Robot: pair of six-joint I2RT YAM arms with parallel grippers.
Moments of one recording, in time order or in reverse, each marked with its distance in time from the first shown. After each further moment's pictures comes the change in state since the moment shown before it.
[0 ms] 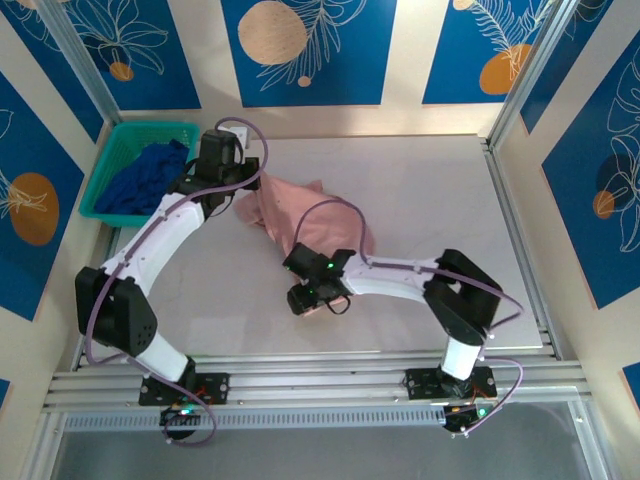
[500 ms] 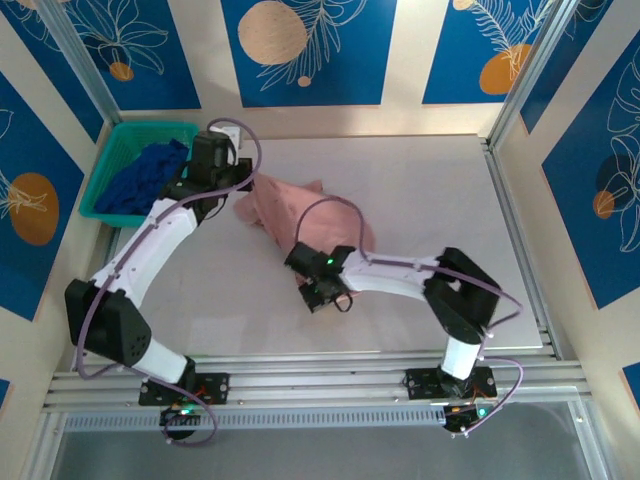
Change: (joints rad) left arm 0.016 -0.092 -0.037 -0.031 -0.069 0.012; right arm -0.070 -0.111 0.022 -0.134 0.089 -0.105
